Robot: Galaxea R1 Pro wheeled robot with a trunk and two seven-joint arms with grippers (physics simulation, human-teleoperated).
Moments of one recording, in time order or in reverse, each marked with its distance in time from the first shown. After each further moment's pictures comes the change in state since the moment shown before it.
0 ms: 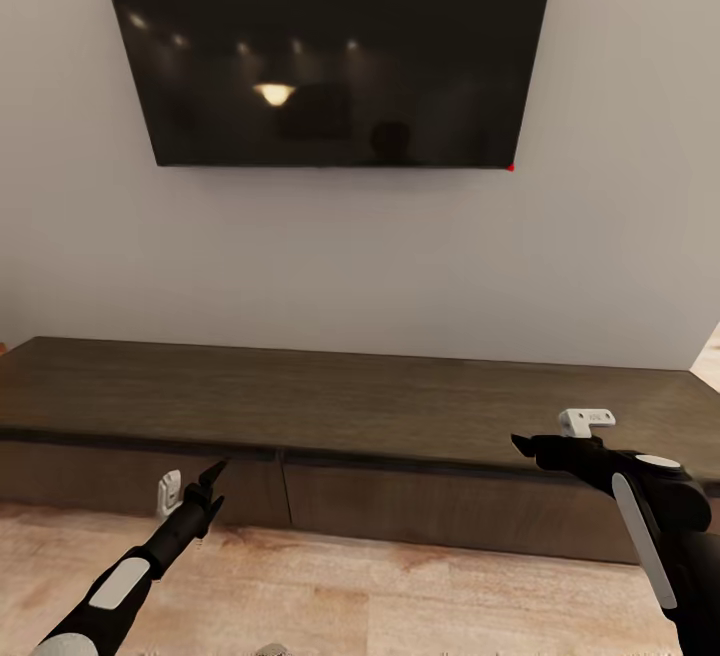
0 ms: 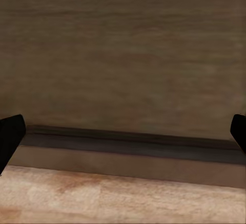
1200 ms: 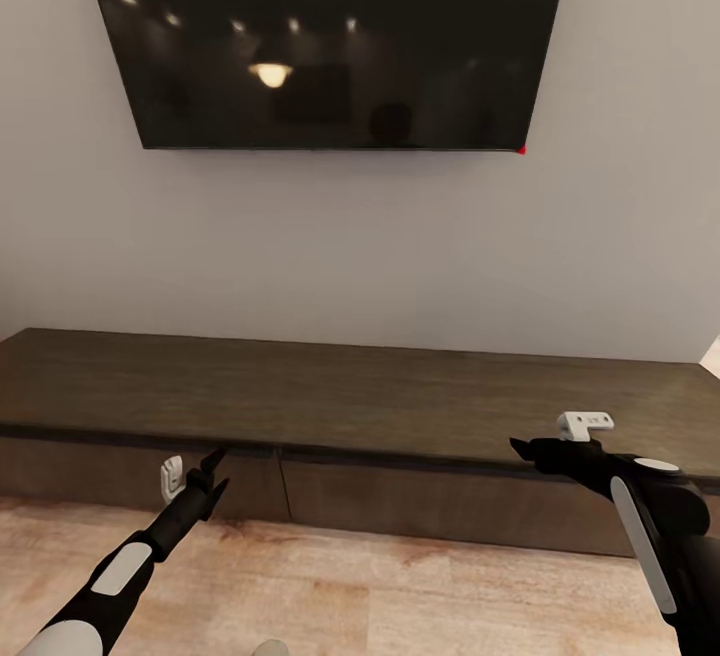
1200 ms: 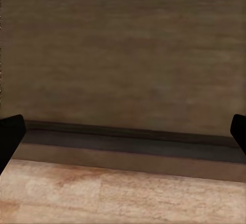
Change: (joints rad) left arm -0.018 0.001 -0.003 -0.038 -0.002 0.038 -0.037; right arm 0.011 0.003 0.005 0.000 -0.001 -0.001 0.000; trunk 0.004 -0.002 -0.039
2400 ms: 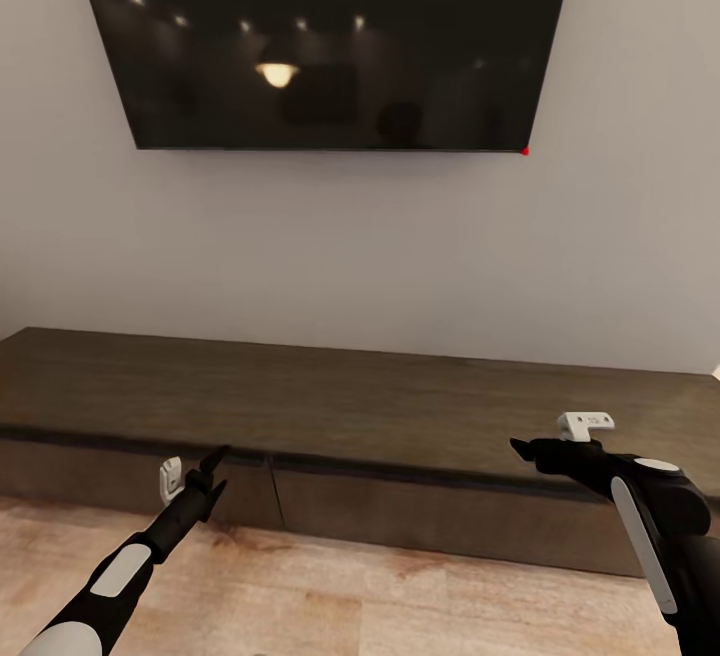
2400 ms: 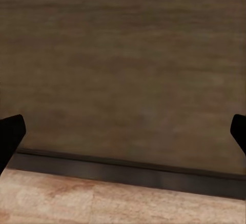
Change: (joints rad) left arm 0.003 0.000 0.000 0.000 0.001 -0.012 -0.002; right arm 0.000 -0.003 0.000 0.000 0.000 0.000 0.000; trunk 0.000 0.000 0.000
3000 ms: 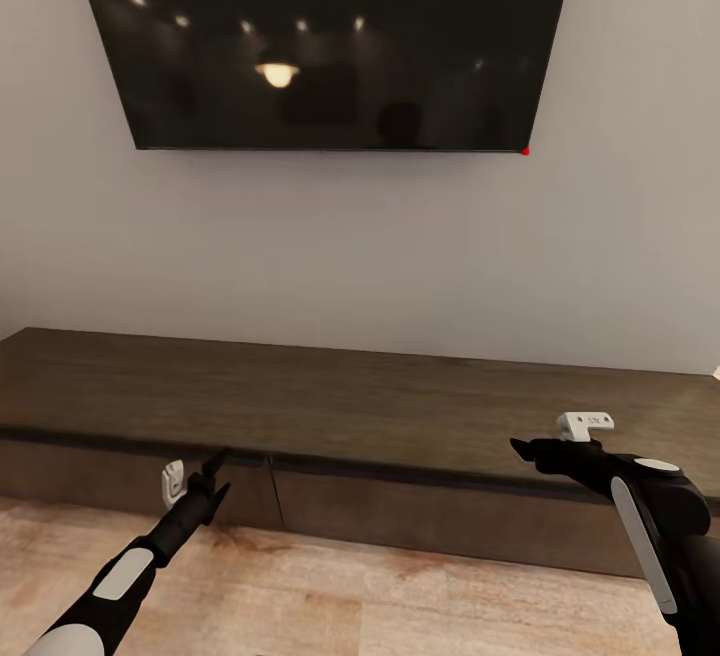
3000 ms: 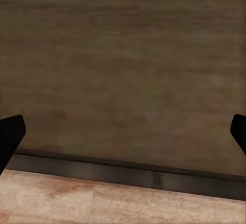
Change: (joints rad) left arm 0.000 -0.007 0.003 0.024 0.002 0.007 -0.021; right arm 0.000 0.000 0.000 0.000 0.000 0.000 0.000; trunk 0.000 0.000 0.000
